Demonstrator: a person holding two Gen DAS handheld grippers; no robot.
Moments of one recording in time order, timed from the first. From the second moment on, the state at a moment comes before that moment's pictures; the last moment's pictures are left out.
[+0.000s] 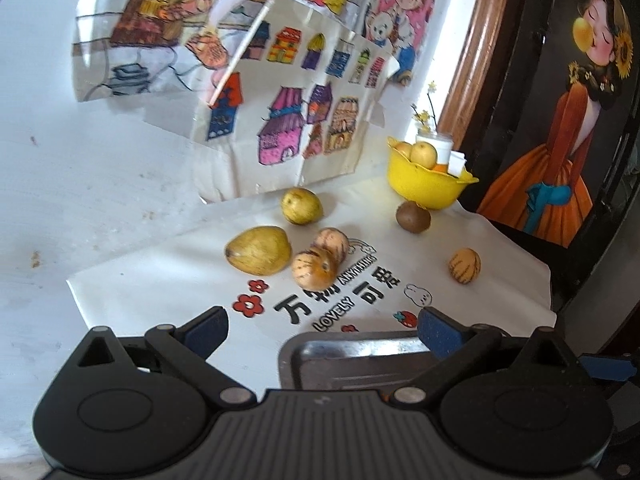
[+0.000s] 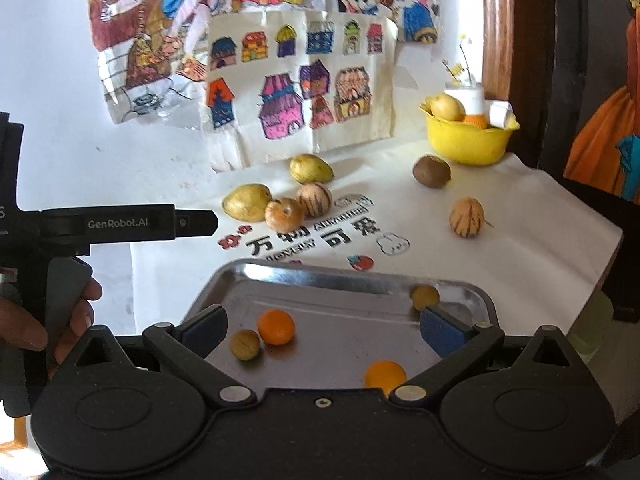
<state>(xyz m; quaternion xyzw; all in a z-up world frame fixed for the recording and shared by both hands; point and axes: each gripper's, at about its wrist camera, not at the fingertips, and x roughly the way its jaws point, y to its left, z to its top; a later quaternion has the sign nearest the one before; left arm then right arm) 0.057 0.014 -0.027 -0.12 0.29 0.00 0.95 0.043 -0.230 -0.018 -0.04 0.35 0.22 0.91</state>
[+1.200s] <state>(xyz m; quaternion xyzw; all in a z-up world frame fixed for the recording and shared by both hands) 0.131 0.057 -0.034 -0.11 0.31 0.05 0.94 0.125 -0.169 -0.008 -0.08 0.34 0.27 0.90</state>
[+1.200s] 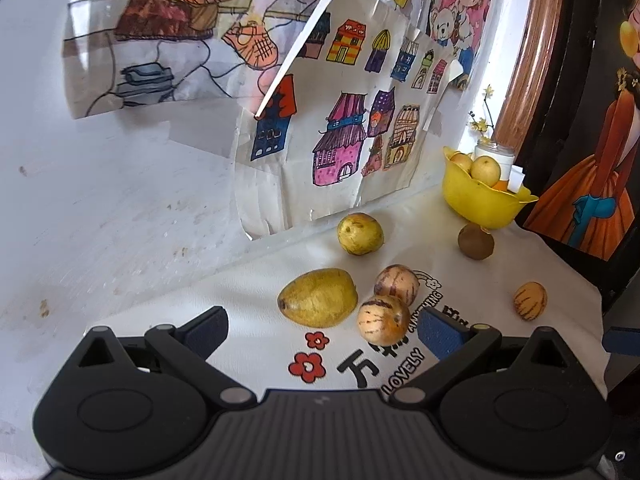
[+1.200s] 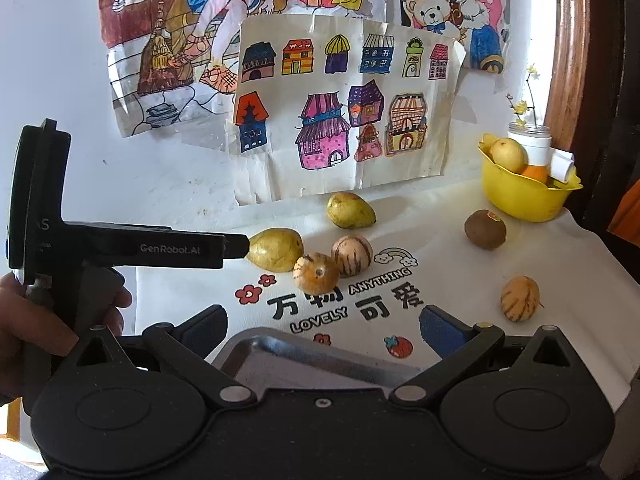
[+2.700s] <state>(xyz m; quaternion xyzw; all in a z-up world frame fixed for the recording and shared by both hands) 0.251 0.066 -0.105 -0.14 0.37 0.06 0.91 0.224 -0.138 -0.071 -0.06 0.40 0.30 0.87</state>
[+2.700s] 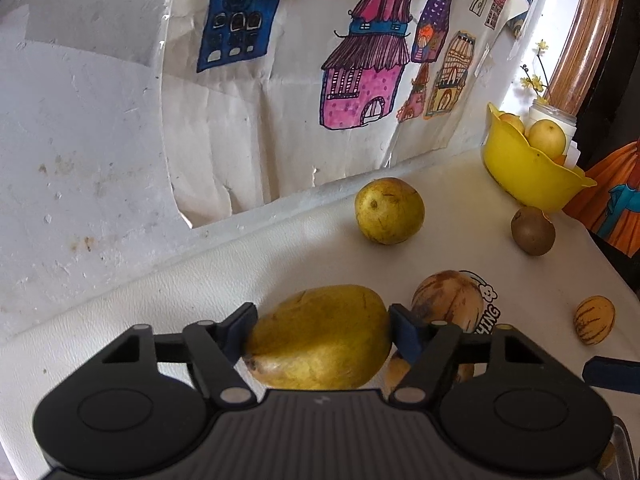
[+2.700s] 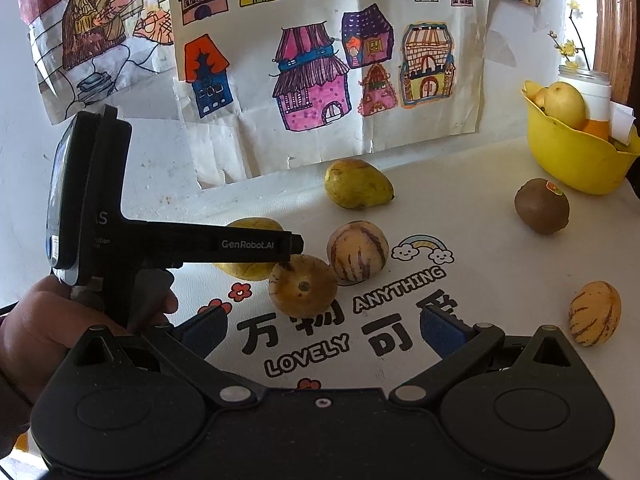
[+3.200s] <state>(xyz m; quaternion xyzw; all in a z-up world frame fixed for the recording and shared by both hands) 0.233 0.087 -0.102 -0.16 0.35 0.06 0.92 0.253 -0.111 -0.096 -0.03 0.43 0.31 0.85</state>
